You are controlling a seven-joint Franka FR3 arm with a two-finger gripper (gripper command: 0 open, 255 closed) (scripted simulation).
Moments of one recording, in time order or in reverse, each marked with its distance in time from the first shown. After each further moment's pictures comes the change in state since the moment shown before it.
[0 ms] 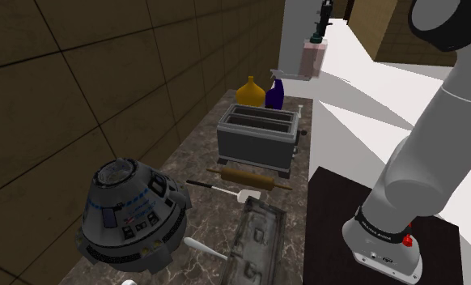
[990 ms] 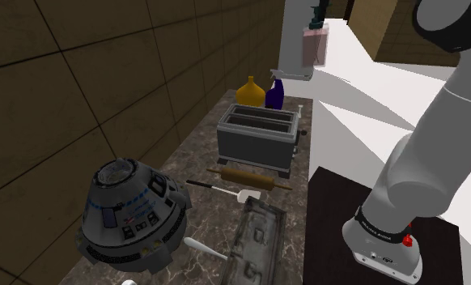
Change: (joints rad) arm 0.055 -0.018 0.041 0.145 -0.008 -0.163 0.085
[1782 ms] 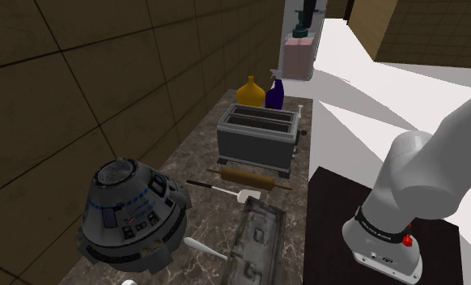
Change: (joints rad) arm 0.127 -0.282 0.274 -0.290 -0.071 0.013 0.391
